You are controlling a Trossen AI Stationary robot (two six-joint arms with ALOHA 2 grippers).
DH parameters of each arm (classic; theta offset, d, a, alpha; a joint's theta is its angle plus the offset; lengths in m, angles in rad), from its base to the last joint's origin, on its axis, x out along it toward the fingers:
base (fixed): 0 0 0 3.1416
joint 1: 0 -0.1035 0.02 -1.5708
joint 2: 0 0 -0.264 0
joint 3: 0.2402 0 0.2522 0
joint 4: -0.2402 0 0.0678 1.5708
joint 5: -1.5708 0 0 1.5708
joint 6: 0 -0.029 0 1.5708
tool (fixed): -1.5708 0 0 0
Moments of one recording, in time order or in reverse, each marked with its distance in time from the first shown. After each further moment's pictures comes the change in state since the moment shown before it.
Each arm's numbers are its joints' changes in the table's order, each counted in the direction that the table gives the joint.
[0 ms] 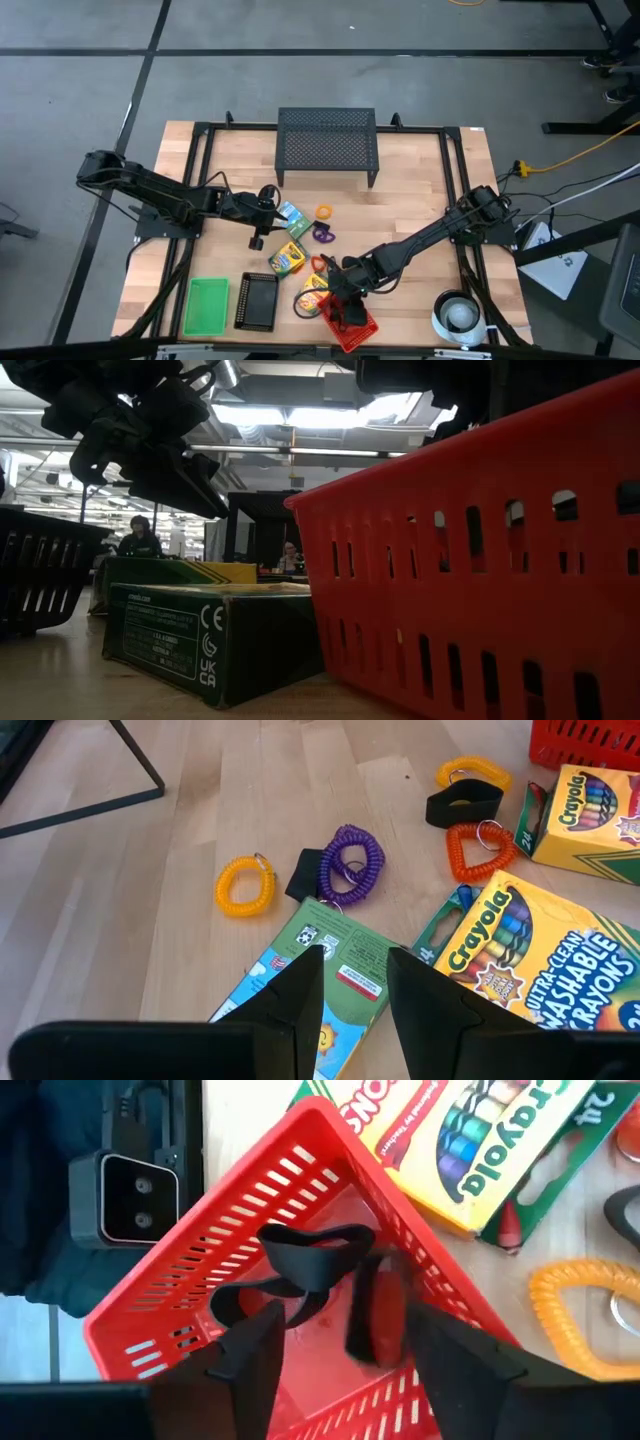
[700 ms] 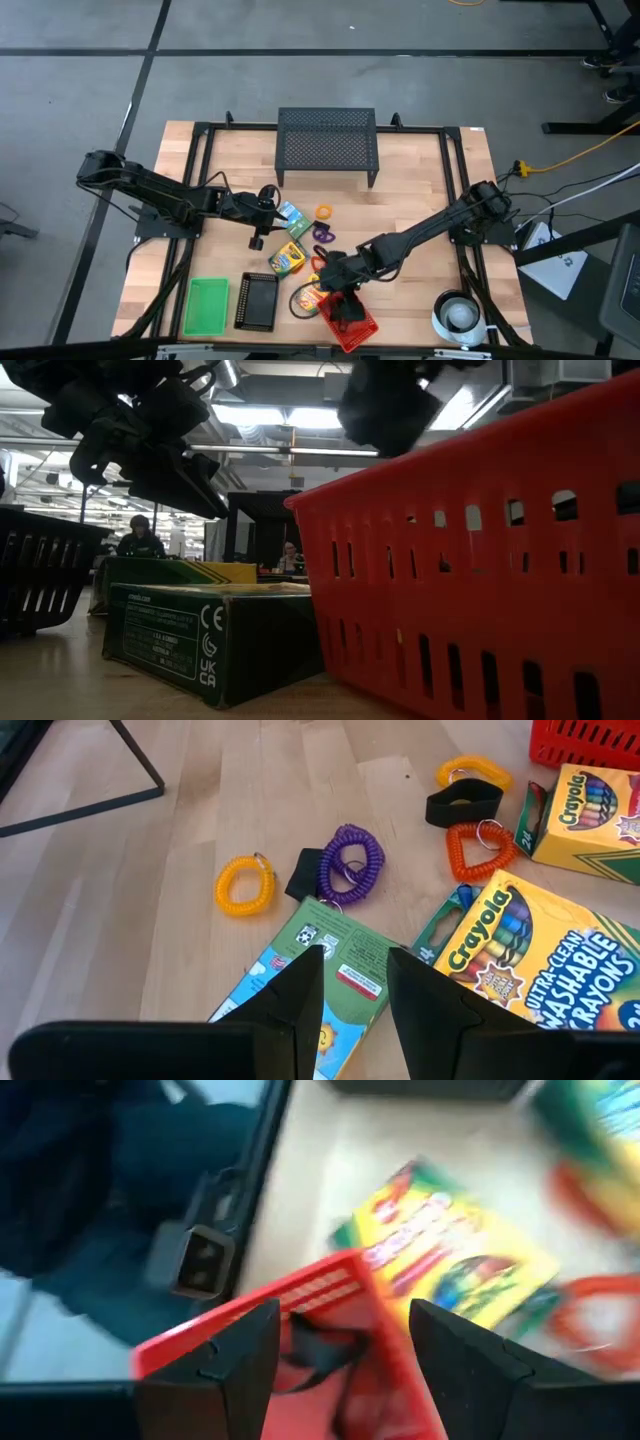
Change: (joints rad) left arm 0.000 0.000 0.000 -0.002 0.000 0.001; right arm 0.054 0.041 0.078 0.033 0.003 0.275
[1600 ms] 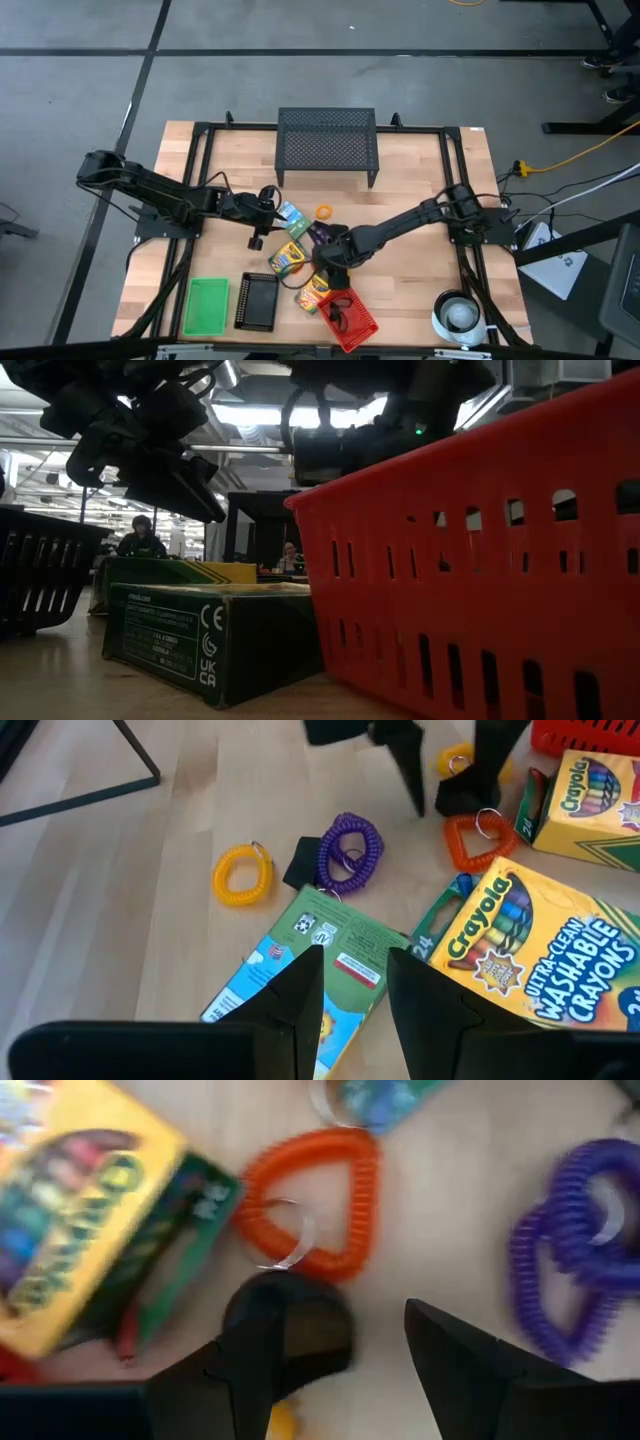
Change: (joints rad) left arm 0.000 0.000 0.000 -0.022 0.000 0.000; right arm 0.130 -0.182 0.021 -0.198 0.252 0.041
